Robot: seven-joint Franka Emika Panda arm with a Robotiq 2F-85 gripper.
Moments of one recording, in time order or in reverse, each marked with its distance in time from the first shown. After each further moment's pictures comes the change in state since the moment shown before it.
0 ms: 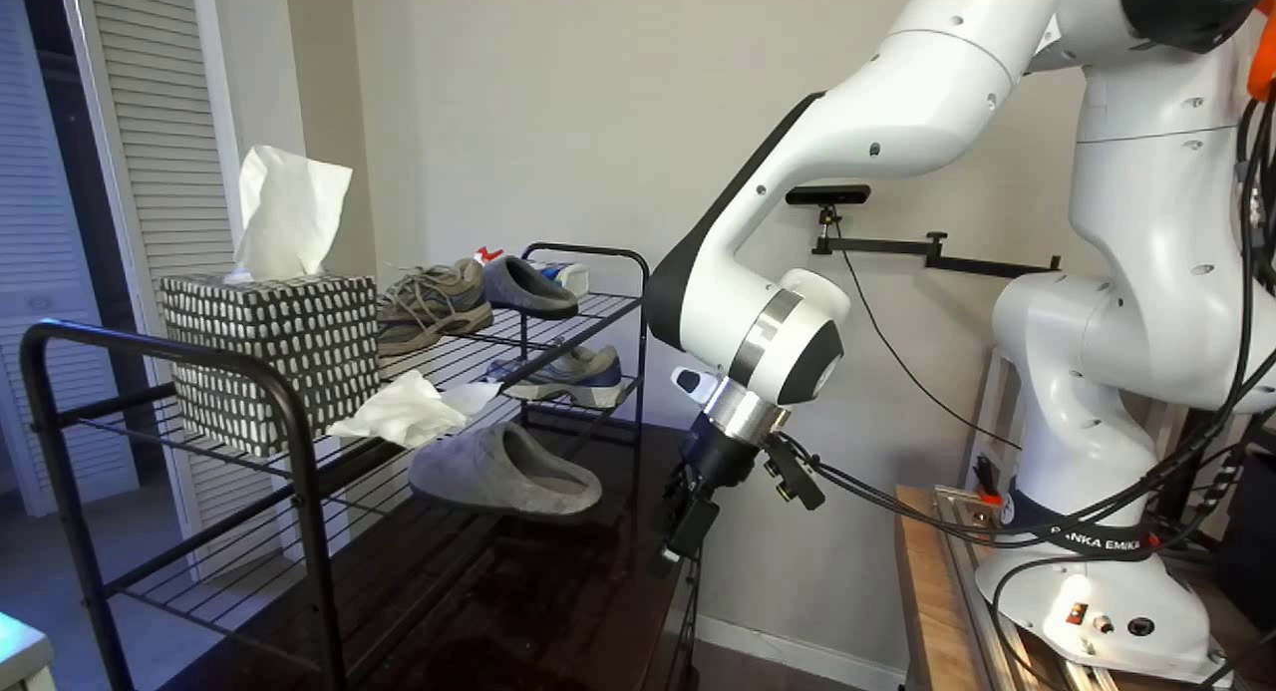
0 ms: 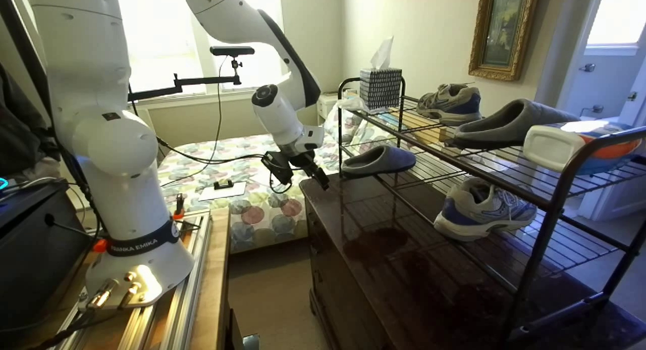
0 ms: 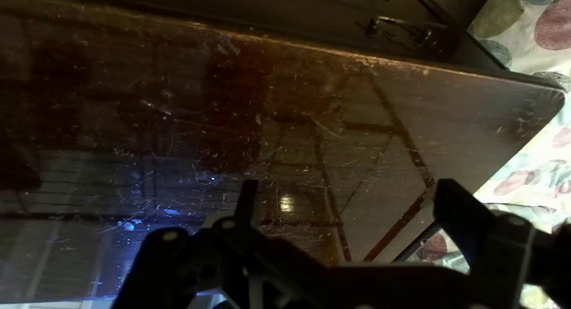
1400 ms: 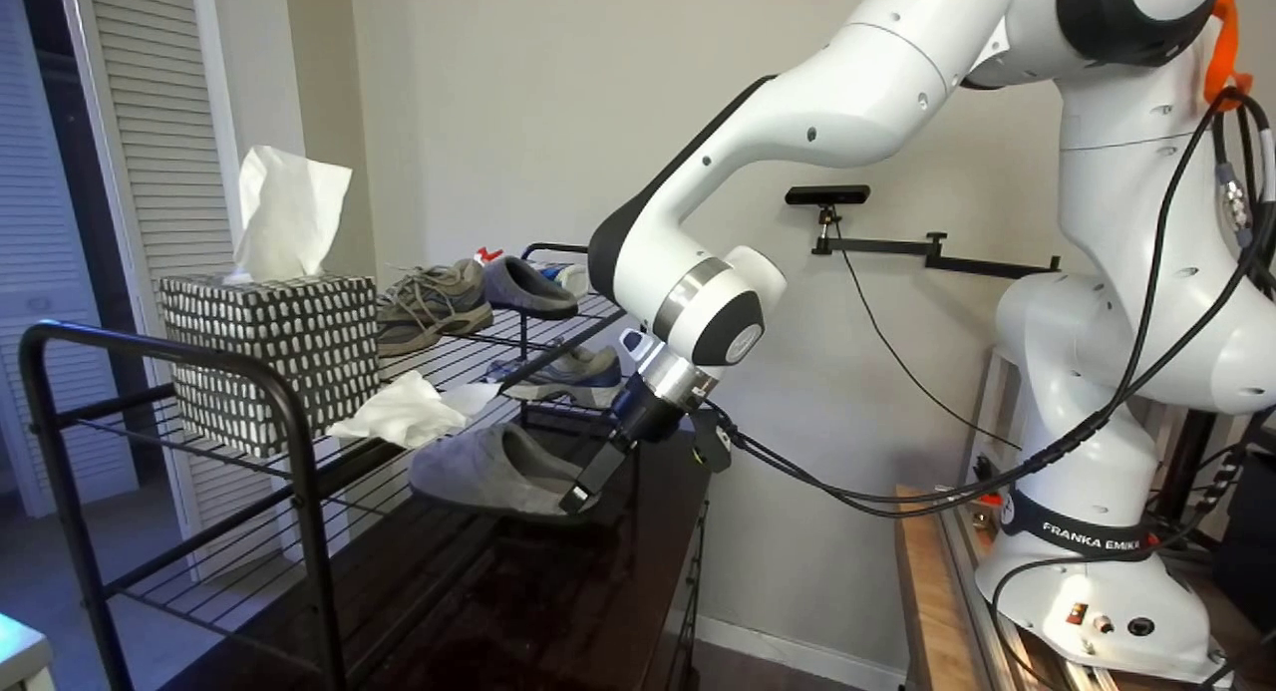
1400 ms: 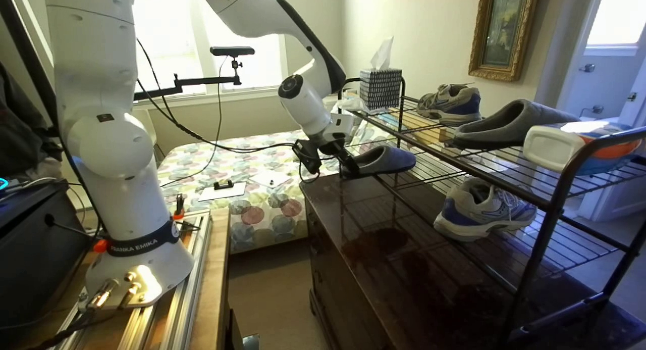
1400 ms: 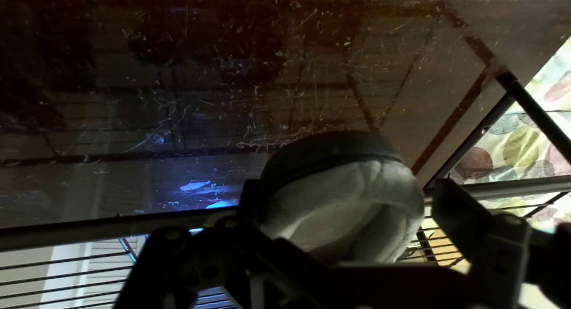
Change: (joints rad) arm -0.081 0.076 -0.023 0.207 -0.042 0.008 0.102
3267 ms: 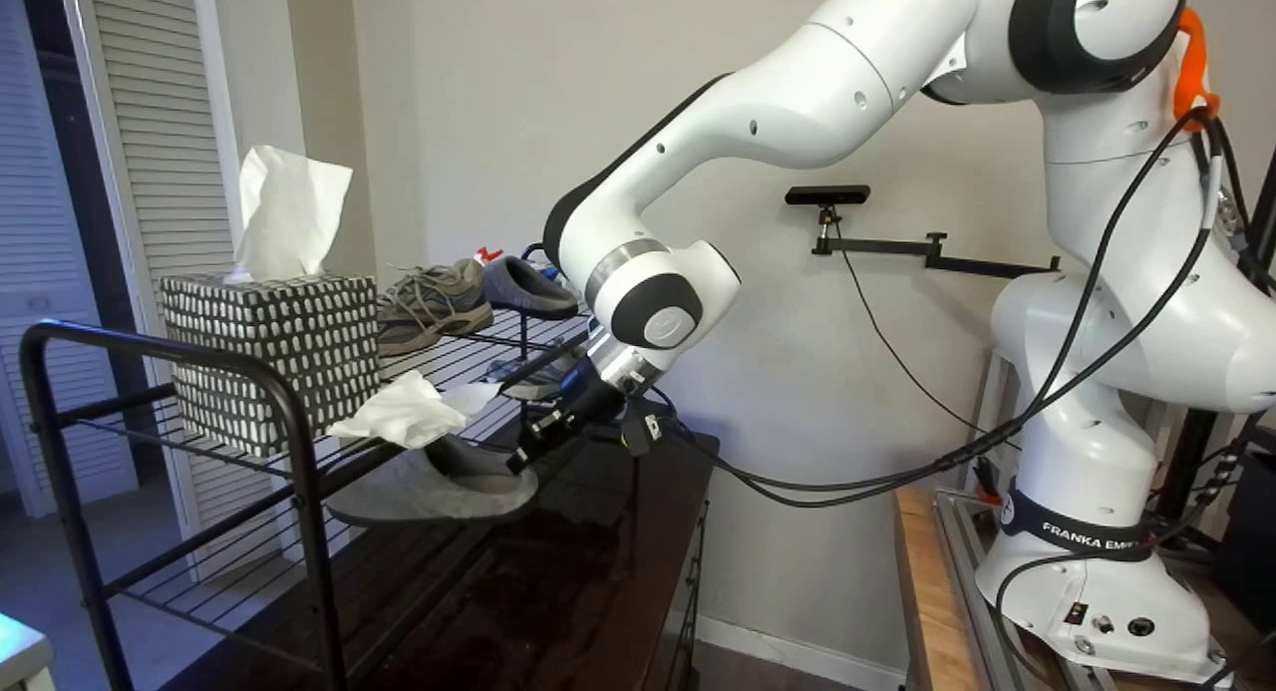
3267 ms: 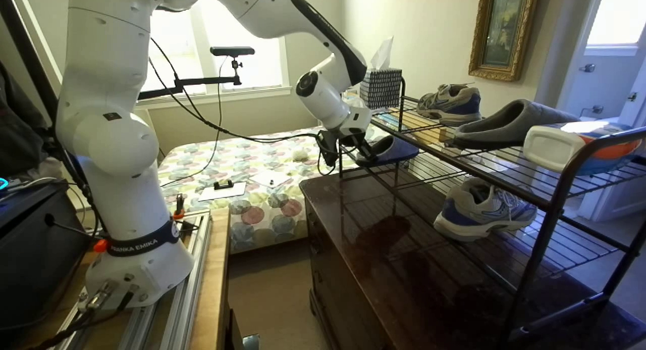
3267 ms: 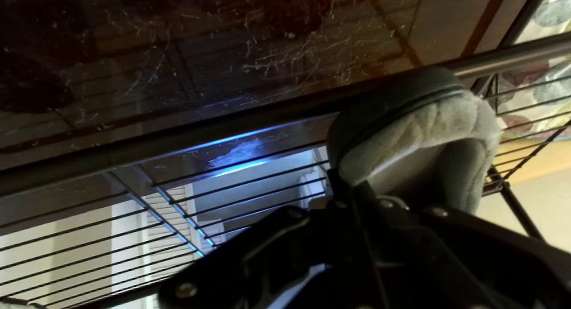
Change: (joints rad) arm 0.091 0.123 -0.159 0.225 0.203 0.006 0.015
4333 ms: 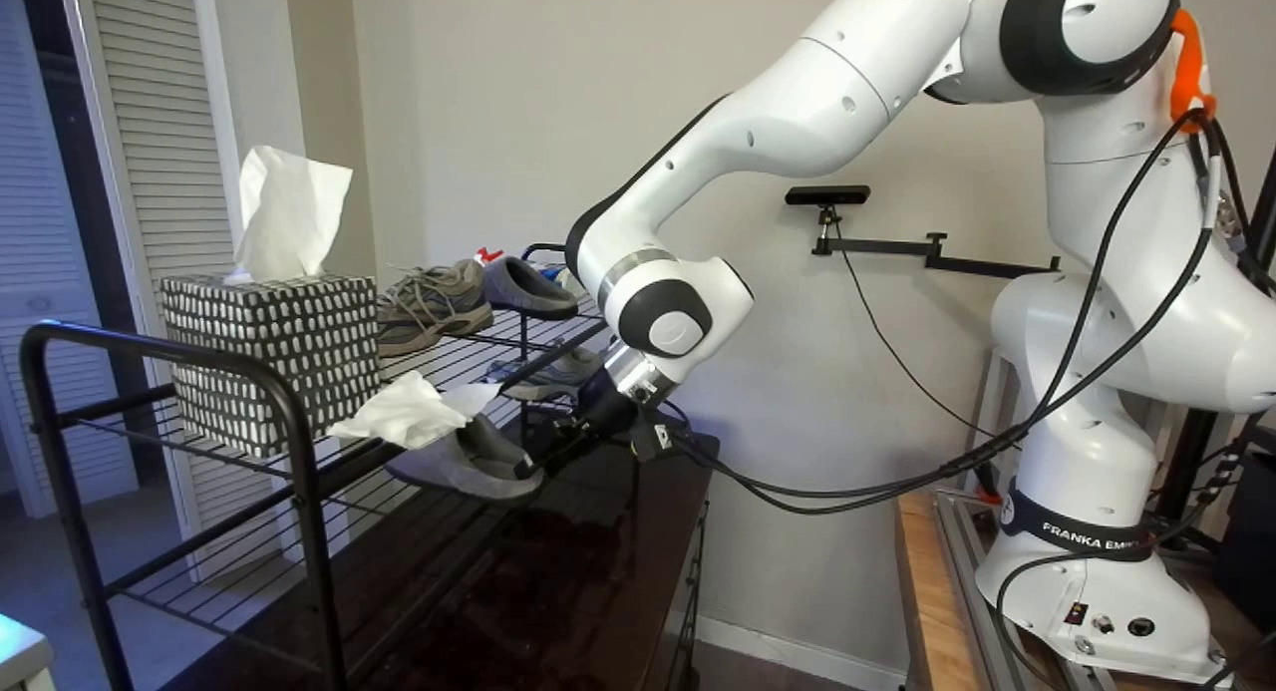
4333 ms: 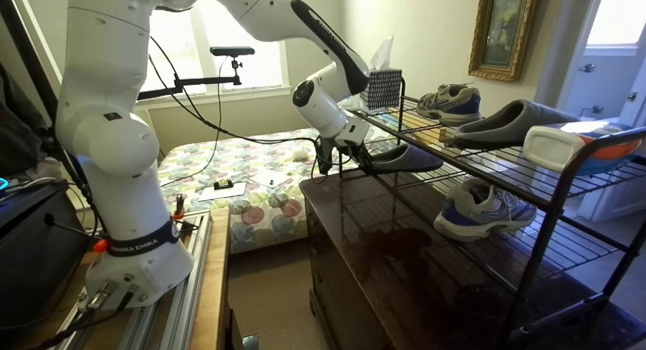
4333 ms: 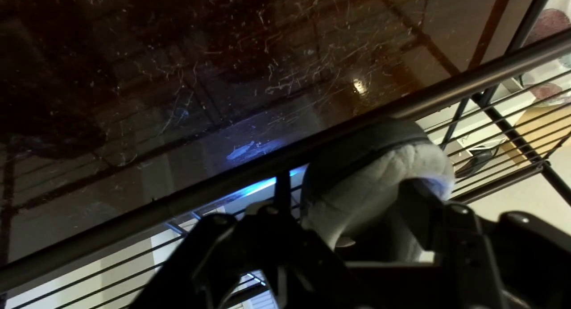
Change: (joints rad) arm 0.007 -0.003 -0.048 -0.050 0.132 -0.051 -0.010
